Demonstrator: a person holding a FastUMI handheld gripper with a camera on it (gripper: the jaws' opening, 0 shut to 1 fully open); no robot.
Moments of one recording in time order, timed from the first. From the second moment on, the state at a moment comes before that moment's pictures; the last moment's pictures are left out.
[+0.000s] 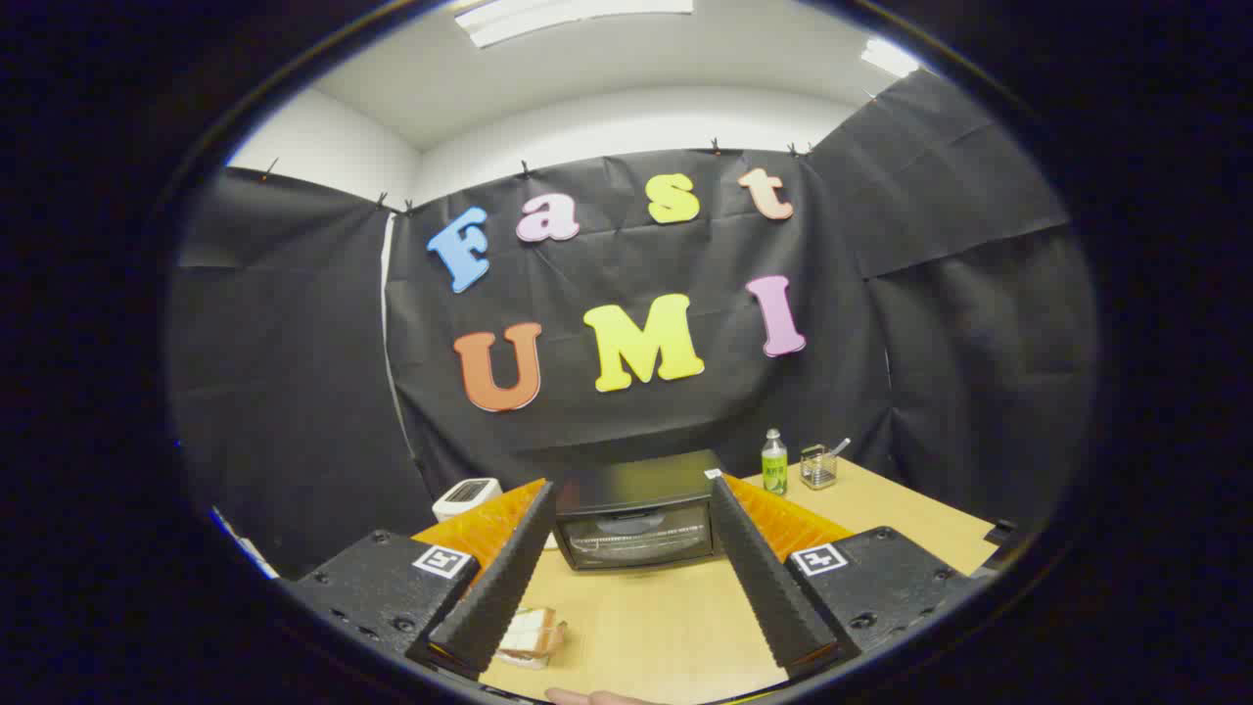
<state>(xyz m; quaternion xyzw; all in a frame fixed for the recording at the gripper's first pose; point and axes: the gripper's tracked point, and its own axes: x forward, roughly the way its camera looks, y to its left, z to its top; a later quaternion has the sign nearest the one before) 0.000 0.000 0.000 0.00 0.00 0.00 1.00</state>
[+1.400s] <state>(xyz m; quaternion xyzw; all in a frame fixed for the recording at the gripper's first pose) 0.181 0.012 -0.113 -0.12 0.11 -0.04 0.99</state>
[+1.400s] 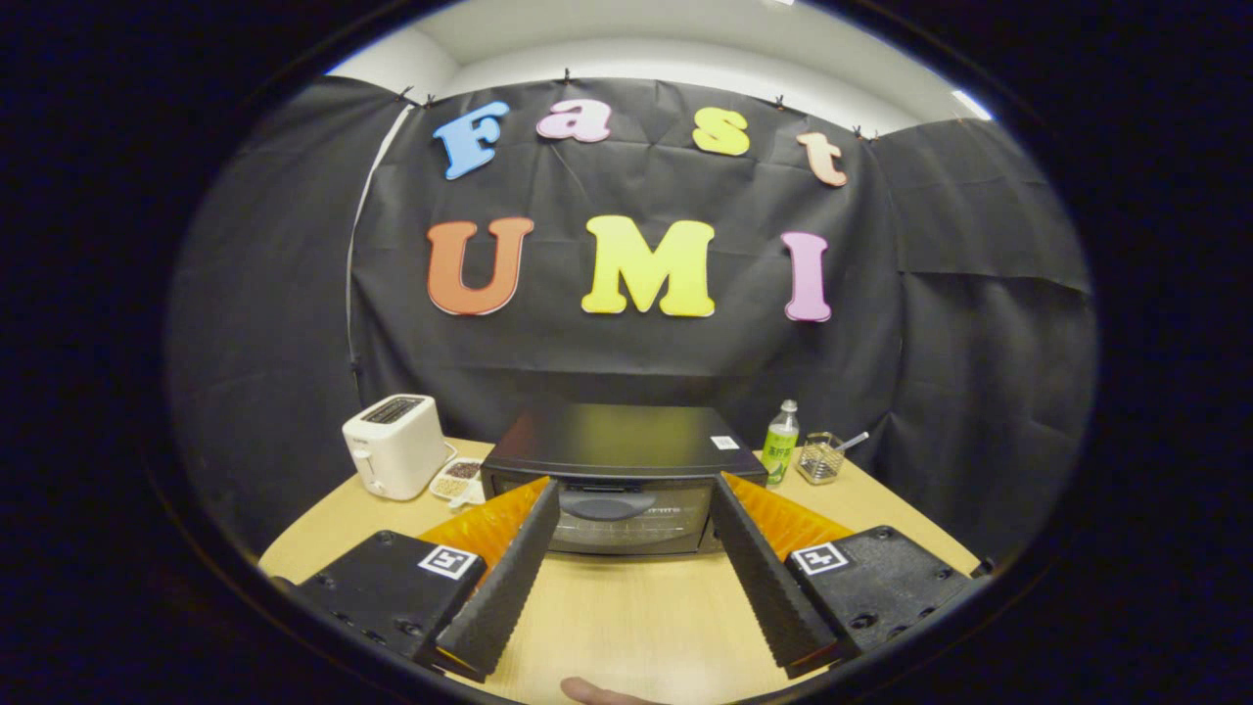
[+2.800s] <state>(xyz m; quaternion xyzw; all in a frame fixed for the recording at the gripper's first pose) 0.273 -0.011 -0.216 -0.09 0.23 -0.02 0.97</state>
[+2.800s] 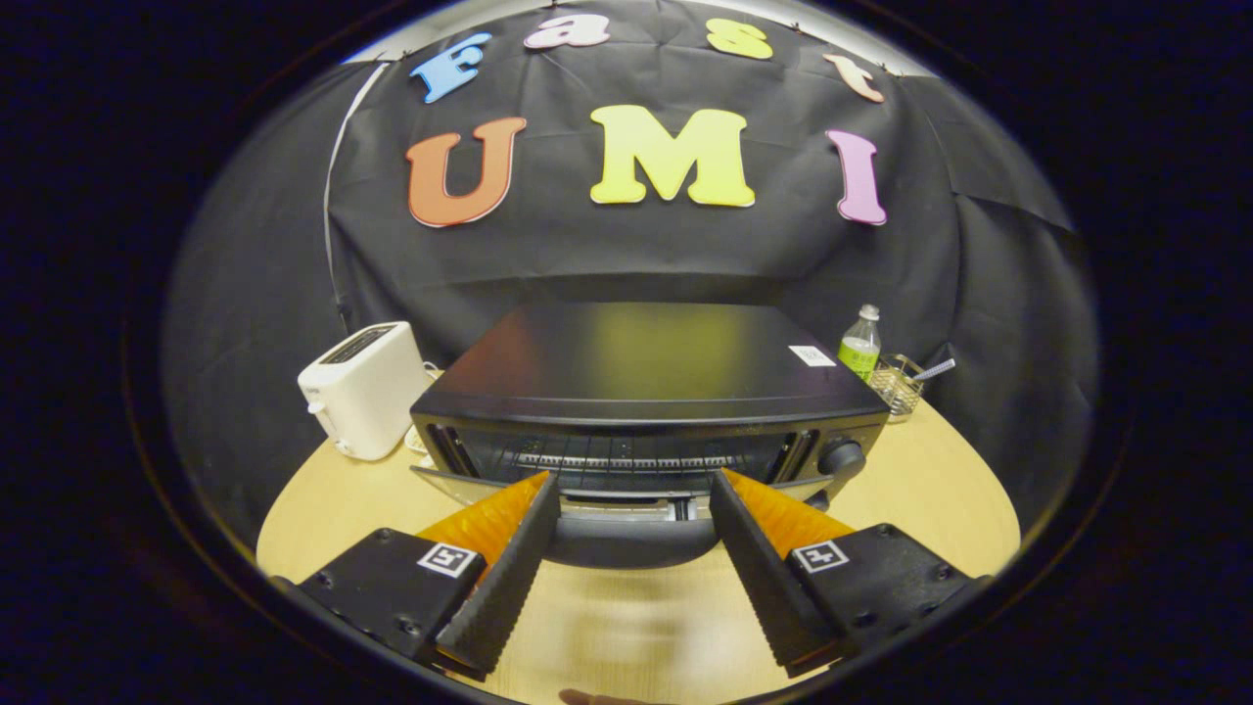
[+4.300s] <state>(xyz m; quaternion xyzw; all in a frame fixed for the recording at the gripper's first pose) 0.127 0.026 -0.294 0.06 0.35 0.18 0.92</state>
